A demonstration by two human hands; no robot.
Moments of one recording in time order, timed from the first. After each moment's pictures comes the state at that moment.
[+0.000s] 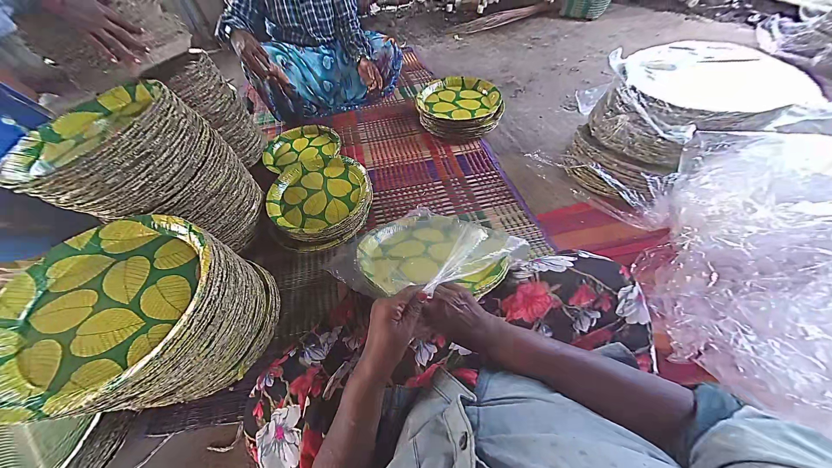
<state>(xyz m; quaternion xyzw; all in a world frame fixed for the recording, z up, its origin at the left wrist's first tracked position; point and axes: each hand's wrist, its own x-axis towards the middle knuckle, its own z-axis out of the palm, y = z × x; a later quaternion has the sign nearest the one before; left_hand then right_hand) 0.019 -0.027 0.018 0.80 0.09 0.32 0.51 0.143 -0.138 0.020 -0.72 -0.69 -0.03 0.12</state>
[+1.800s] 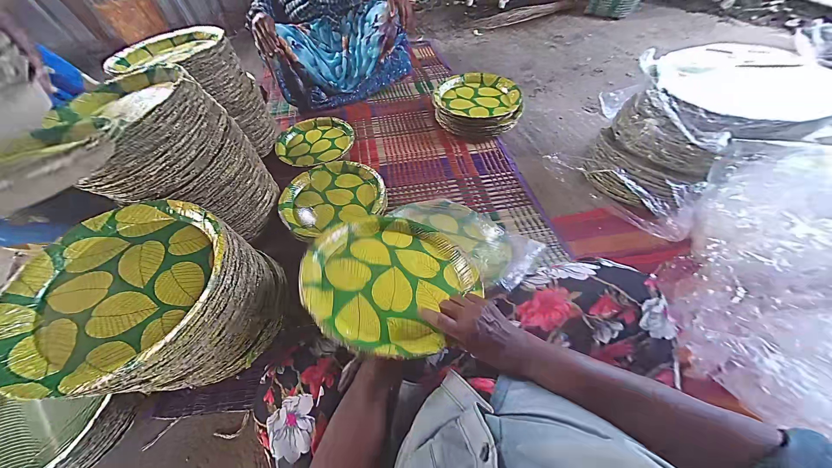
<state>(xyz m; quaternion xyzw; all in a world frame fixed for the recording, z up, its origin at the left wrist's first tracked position) -0.068 -0.055 0.010 0.74 0.41 0.00 0.54 0.152 -0.155 0.004 -0.61 -0.76 -0.08 0.20</state>
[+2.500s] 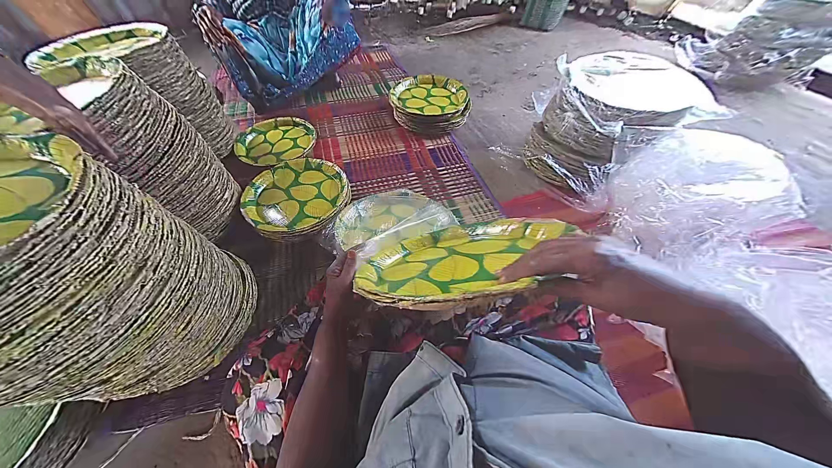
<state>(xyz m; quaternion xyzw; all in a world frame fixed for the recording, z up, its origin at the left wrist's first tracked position) 0.021 0.003 -0.014 0.58 0.21 0.33 0.71 0.204 -0.297 0.141 -0.70 -0.67 0.05 0.23</state>
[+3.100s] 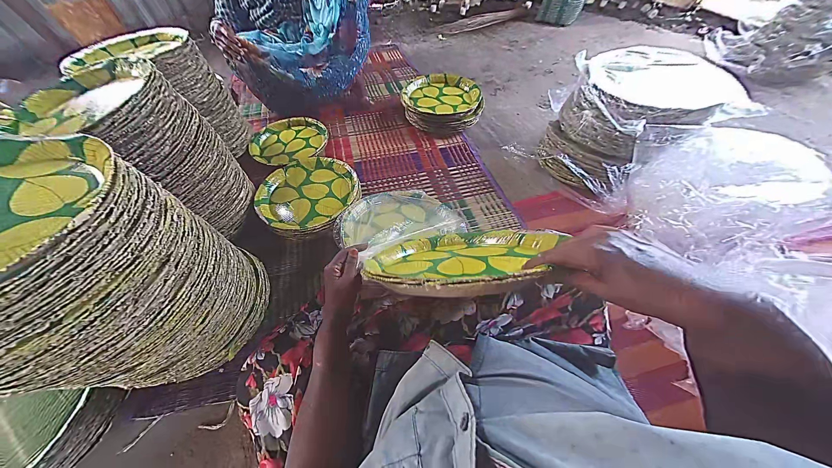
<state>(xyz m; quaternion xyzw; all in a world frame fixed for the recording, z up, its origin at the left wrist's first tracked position) 0.006 0.020 -0.007 0.69 0.22 0.35 0.60 0.211 -0.292 0.137 -0.75 -0.65 -0.01 0.14</state>
